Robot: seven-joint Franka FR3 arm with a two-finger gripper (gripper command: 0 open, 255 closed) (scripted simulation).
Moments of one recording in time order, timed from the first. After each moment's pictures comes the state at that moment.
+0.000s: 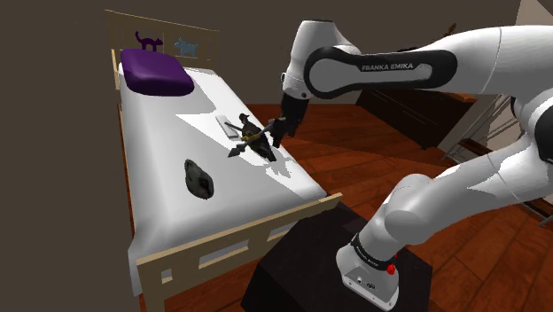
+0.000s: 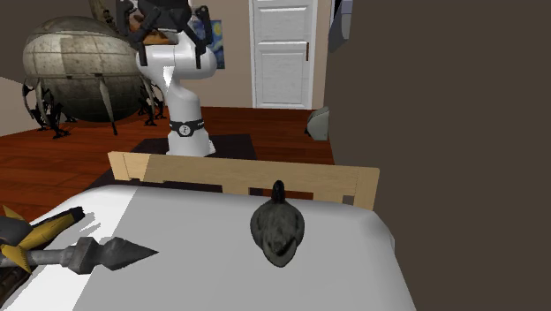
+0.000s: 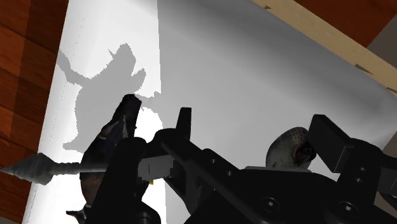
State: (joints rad) arm 0.00 -0.46 0.16 -2.41 0.03 1.94 0.03
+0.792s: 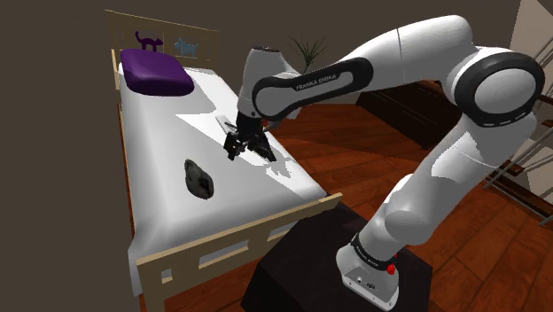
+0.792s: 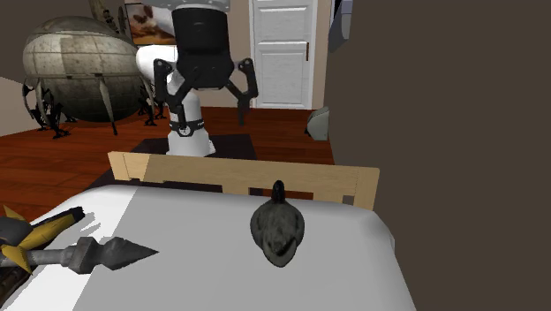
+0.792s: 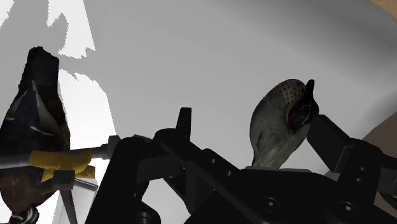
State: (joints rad) arm 0.02 -0.04 0.24 -2.25 0.03 2.23 0.20
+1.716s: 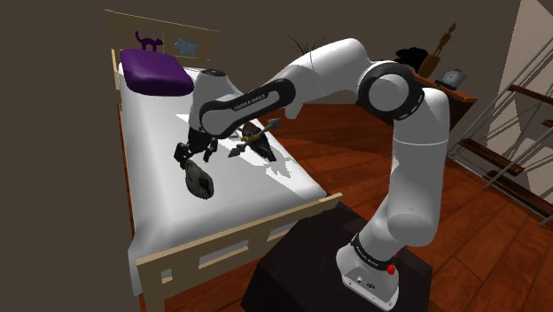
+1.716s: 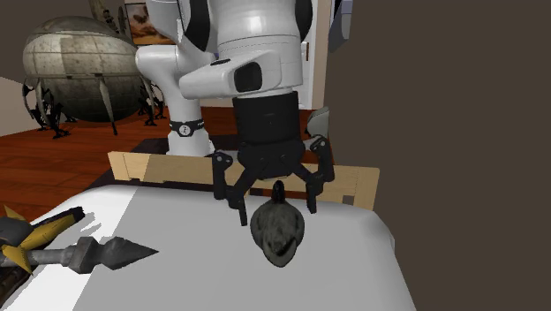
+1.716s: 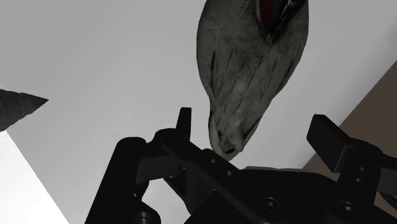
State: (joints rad) arm 0.10 0.48 0.24 -1.83 -0.06 2.38 0.39
